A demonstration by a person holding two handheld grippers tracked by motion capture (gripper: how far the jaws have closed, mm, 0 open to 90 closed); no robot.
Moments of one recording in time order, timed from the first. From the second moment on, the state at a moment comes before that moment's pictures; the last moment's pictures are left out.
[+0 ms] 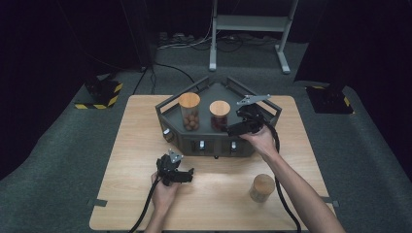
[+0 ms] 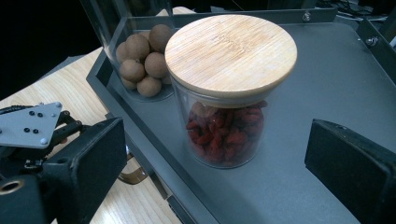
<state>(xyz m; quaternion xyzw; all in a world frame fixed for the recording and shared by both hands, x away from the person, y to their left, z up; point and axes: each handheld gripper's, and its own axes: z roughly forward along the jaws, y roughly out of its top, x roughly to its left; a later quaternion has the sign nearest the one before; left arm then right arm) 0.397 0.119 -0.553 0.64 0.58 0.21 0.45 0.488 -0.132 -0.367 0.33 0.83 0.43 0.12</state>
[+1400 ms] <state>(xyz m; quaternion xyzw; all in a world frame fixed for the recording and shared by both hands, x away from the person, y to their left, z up) 0.397 0.119 -0.553 0.64 0.58 0.21 0.45 0.472 -0.152 -0.367 0.32 0.82 0.46 0.13</state>
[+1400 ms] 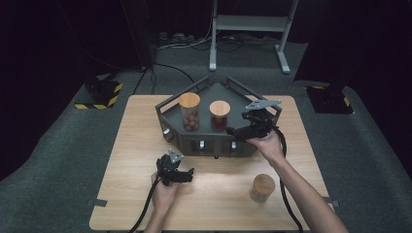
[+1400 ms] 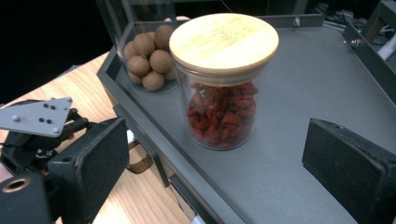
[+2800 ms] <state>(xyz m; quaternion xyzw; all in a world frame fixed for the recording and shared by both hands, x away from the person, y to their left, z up) 0.397 0.119 -0.553 0.64 0.58 0.21 0.45 0.451 -0.179 -0.378 0.33 0.80 0.49 0.14</state>
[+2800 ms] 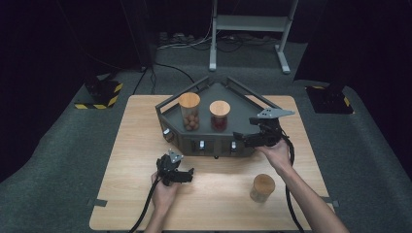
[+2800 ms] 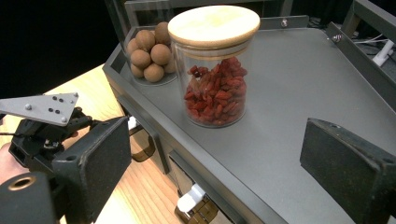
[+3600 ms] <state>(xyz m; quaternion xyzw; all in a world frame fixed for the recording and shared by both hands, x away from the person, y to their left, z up) 0.397 0.119 -0.553 0.64 0.58 0.21 0.45 0.441 -0.194 -0.389 0.33 0.79 0.49 0.14</state>
